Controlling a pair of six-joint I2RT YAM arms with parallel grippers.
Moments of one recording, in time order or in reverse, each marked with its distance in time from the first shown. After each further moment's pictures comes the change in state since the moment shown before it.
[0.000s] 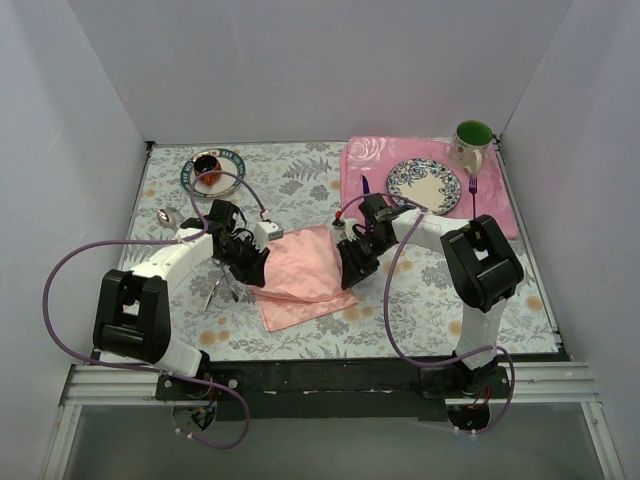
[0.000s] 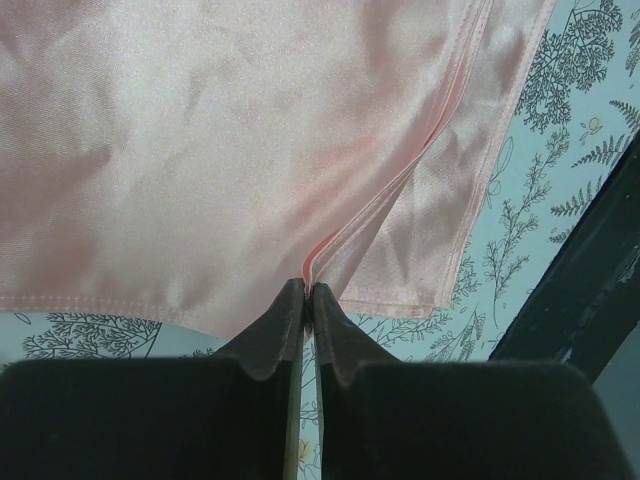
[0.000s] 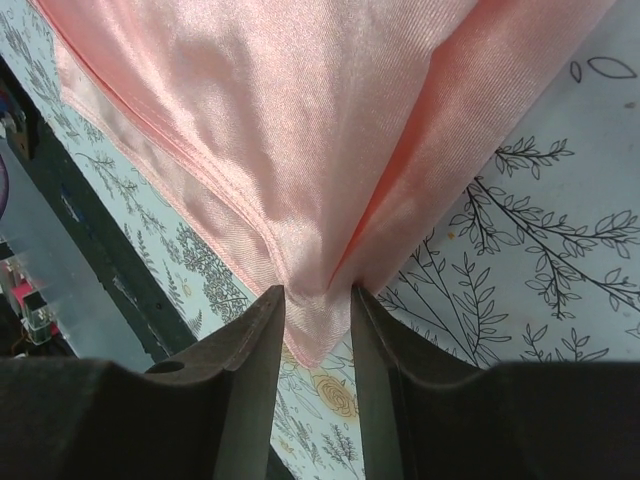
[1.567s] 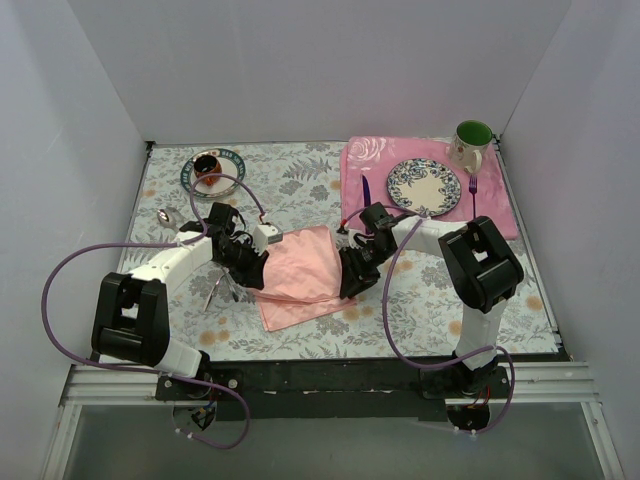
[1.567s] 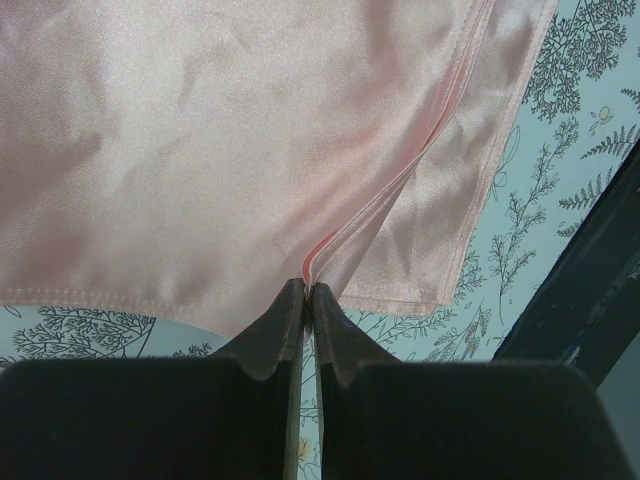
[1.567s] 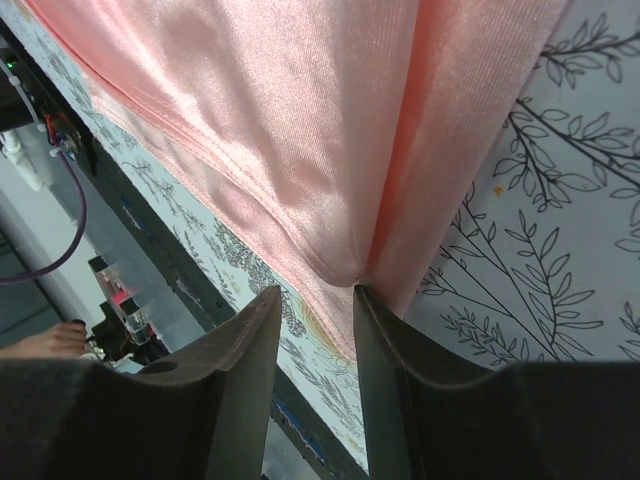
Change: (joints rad) left arm 0.000 -0.021 -0.031 0.013 -0.010 0.008; right arm 0.011 -0.004 -0.077 0.034 -0.049 0.204
